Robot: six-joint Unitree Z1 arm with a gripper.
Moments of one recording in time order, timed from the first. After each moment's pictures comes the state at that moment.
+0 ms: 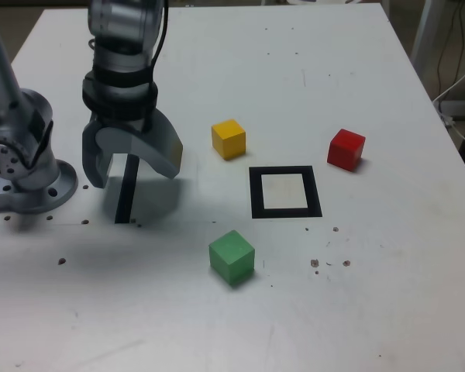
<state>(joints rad) -0.01 1.58 -0.75 0.99 0.00 0.01</state>
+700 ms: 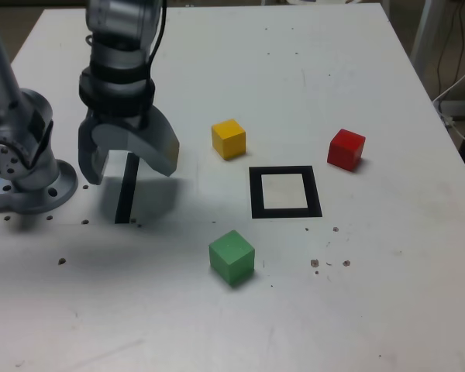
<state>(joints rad) -0.01 1.56 -0.77 1.04 0.00 0.01</state>
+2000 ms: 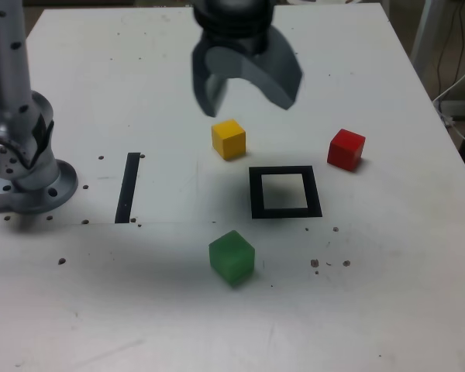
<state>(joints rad) -0.03 1.82 -1.54 1.37 0.15 0.25</state>
